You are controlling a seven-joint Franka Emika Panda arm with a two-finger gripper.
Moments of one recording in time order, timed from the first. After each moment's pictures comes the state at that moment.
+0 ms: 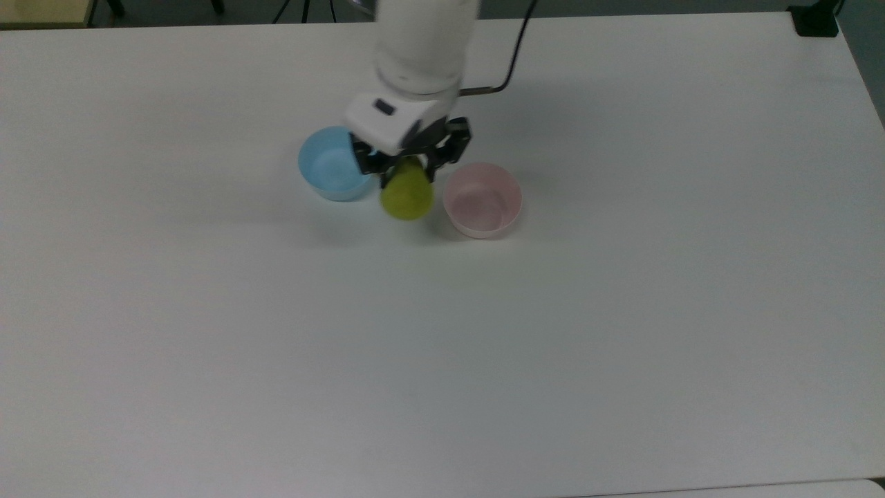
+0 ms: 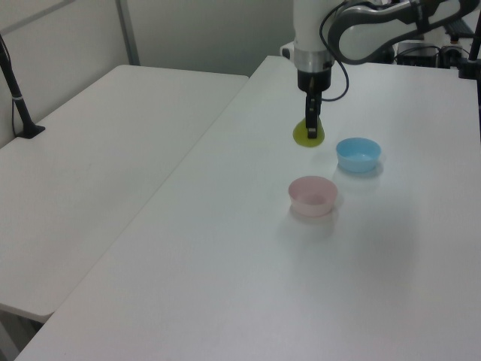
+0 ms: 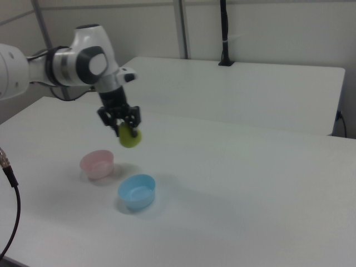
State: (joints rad) arm 0.05 0.29 0.08 -1.65 -0.13 1.95 -0.03
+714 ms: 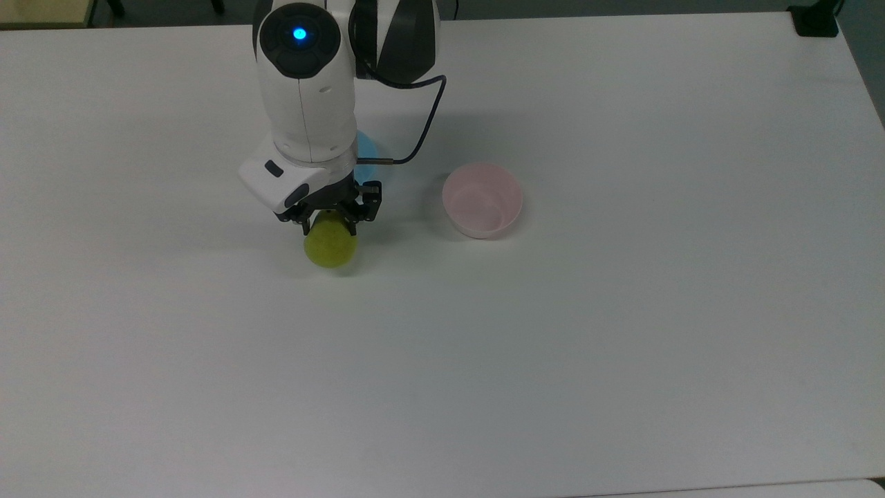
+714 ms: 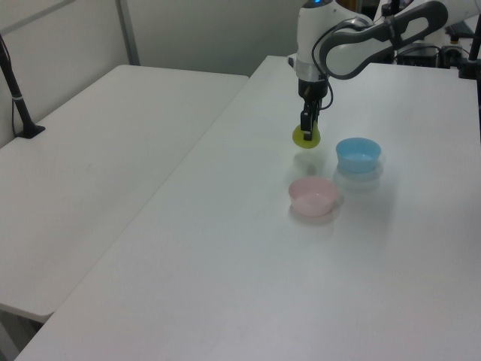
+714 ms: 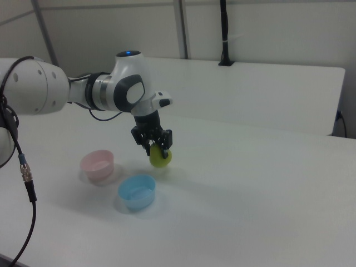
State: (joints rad) arm -0.10 0.42 0.08 -1.65 -0.13 2.11 -0.03
